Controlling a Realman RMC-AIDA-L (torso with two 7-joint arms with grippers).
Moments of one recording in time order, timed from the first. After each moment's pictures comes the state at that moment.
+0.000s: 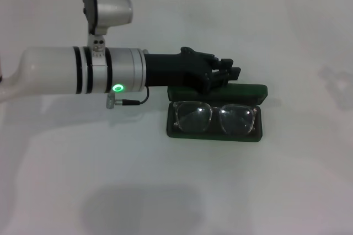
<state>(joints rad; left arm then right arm) -0.81 -2.10 1.20 0.35 1.56 1.21 -1.39 0.27 1.99 -0.45 -0.65 -1.38 -1.81 1.48</state>
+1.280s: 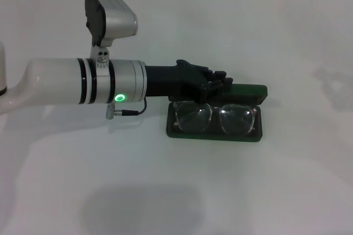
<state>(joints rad) -0.80 -2.10 1.29 0.31 1.49 1.12 -1.41 0.28 1.99 -0.46 -0.62 -1.39 -1.82 1.46</state>
